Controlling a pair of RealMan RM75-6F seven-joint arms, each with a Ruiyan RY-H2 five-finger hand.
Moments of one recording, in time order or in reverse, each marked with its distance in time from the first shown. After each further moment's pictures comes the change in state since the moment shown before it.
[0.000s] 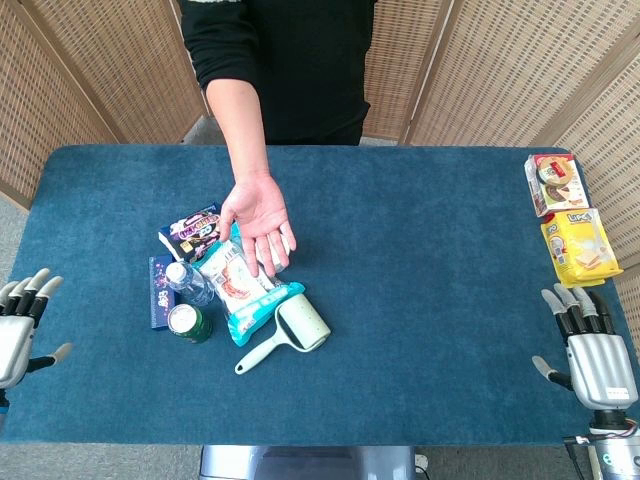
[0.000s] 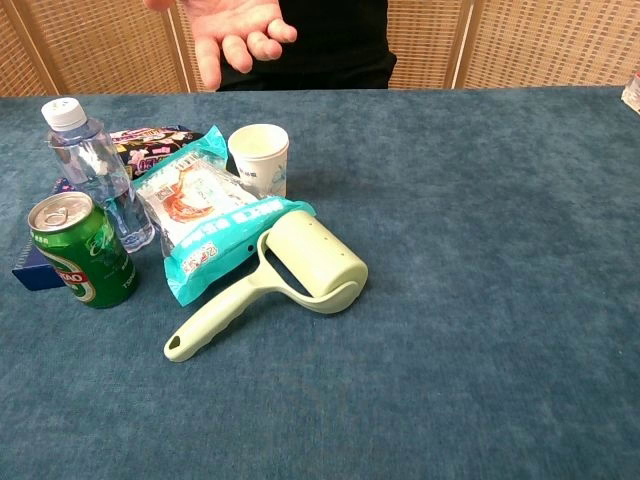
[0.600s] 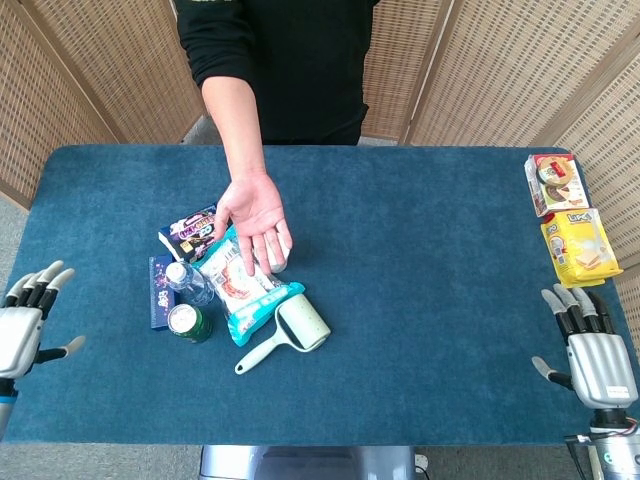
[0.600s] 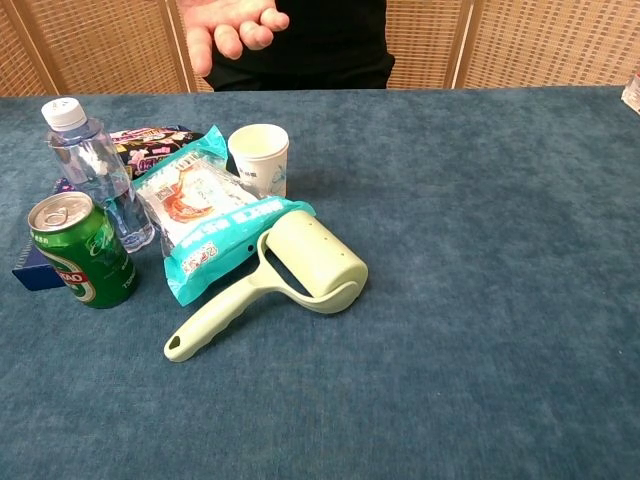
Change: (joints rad) left arm -0.043 -0.030 -0.015 0.082 0.030 -0.030 -0.232; right arm 0.004 0.011 0.000 -0.013 0.017 -0.025 0.015
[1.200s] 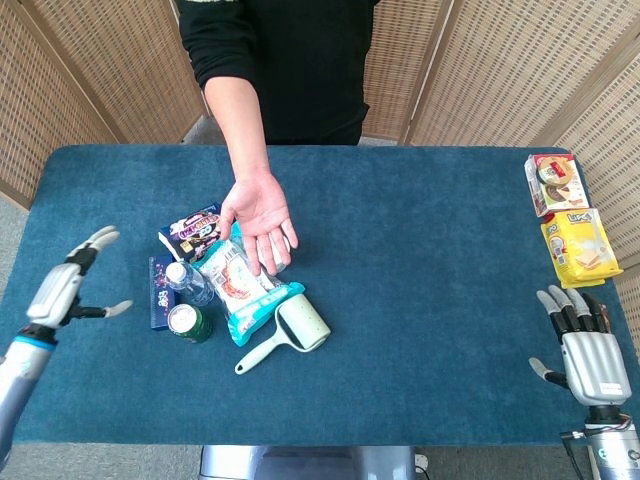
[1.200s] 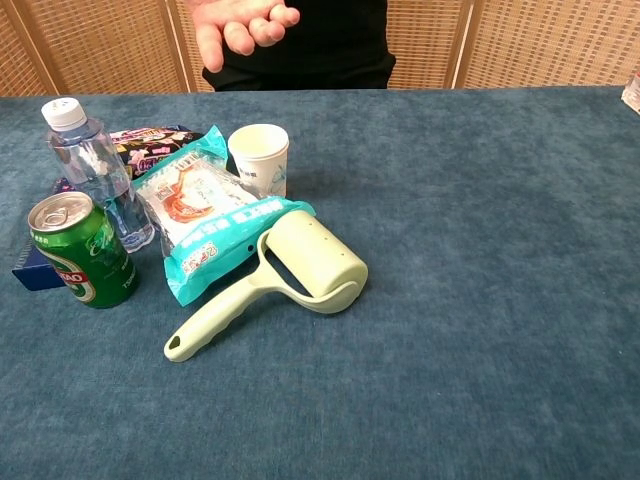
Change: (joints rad) left arm -0.208 -0.094 -0.059 0.184 0.029 -0.196 -0.526; right arm 0.012 -0.010 -0.003 0.000 0.028 -0.046 -0.030
